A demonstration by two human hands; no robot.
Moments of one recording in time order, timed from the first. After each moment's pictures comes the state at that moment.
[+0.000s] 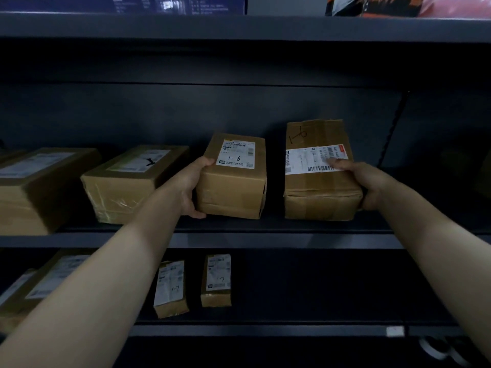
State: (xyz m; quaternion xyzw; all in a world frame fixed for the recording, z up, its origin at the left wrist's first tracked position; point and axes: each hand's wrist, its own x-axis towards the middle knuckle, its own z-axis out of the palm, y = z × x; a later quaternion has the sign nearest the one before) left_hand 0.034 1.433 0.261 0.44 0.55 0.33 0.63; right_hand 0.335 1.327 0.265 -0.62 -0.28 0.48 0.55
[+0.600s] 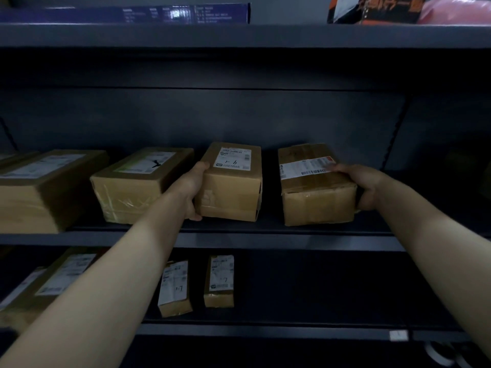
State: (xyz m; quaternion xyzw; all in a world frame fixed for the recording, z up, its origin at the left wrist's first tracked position) left_hand 0.033 1.423 0.261 0.41 0.58 0.37 0.60; right_hand 0.330 1.337 0.268 -0.69 -0.26 0.45 0.51
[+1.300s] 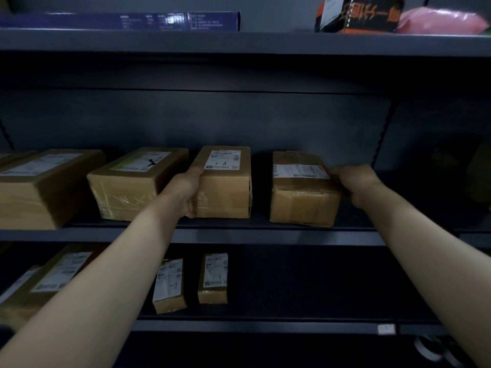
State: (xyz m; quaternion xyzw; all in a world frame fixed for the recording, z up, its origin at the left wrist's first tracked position) left_hand 0.037 1.397 0.268 0.44 0.58 0.39 0.56; right_hand 0.320 1.319 0.269 -0.70 -0.30 0.28 0.58
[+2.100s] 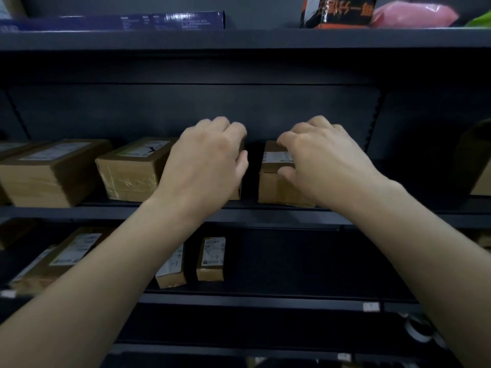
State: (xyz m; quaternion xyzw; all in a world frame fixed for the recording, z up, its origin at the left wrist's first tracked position) left_hand 0.050 1.237 0.317 0.83 0.35 0.39 -0.21; right_hand 0.209 1.185 0.333 -0.66 -0.70 -0.27 0.11
